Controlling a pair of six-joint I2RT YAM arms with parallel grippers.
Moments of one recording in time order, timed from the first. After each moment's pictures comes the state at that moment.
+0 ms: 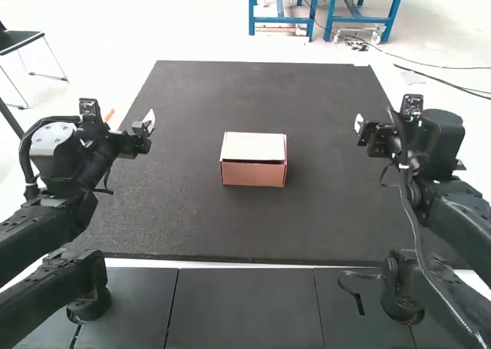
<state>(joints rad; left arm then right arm) 0.00 0.69 0.18 0.59 0.18 -0.08 0.03 0.68 0.30 0.23 -0.09 0.04</state>
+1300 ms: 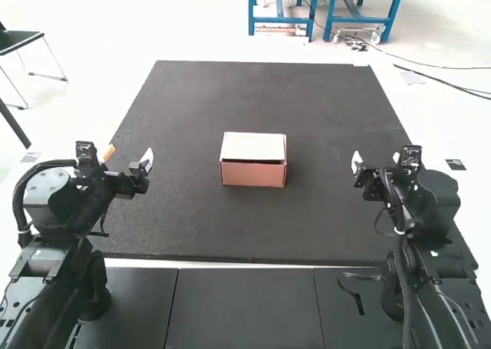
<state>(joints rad) 0.01 0.01 0.01 0.01 0.19 -0.11 0.07 0.01 0.00 -0.07 -0.04 0.07</state>
